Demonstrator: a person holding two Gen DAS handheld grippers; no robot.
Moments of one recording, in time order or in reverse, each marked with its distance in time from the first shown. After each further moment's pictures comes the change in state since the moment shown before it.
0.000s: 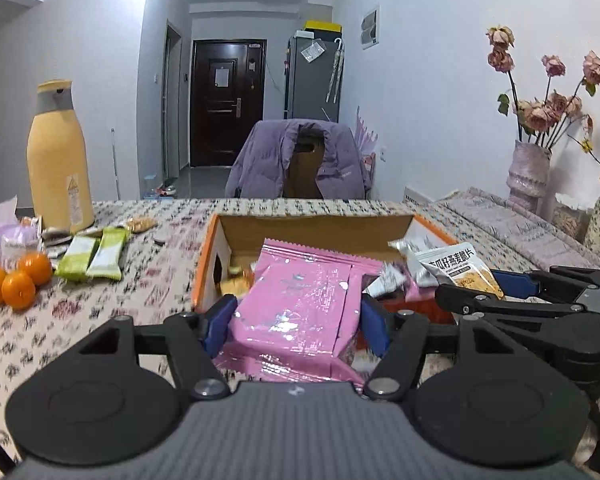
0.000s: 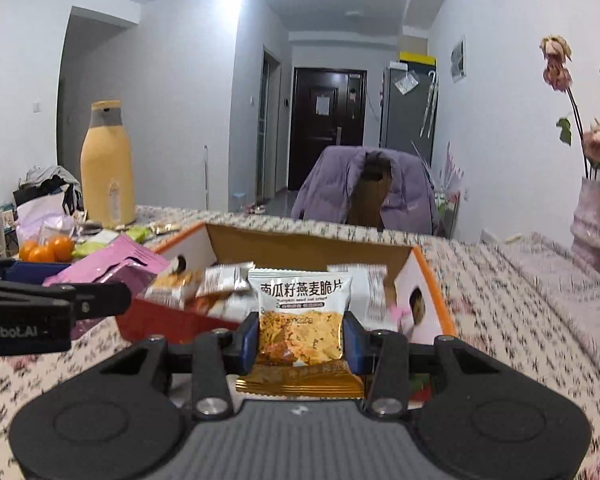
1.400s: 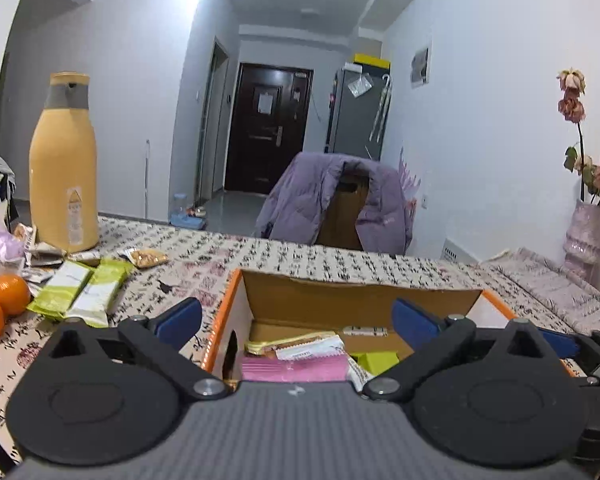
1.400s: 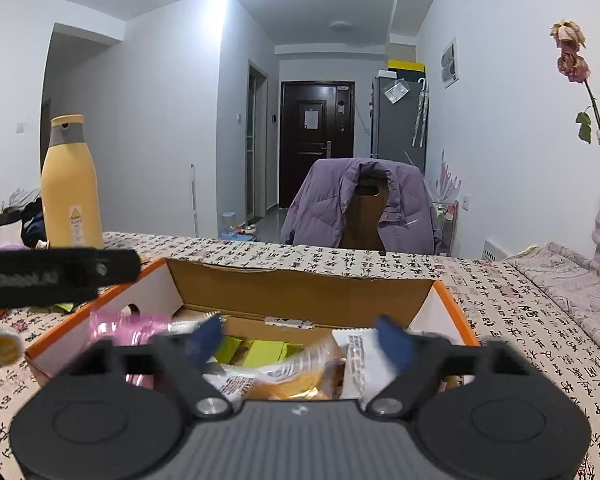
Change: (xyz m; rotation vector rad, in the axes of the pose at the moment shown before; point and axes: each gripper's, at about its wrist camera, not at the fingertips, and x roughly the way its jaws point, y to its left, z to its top) left arm 0.101 0.029 0.033 -0.125 -0.115 0.091; right arm 0.107 -0.012 0.022 0.046 -0.054 -0.024
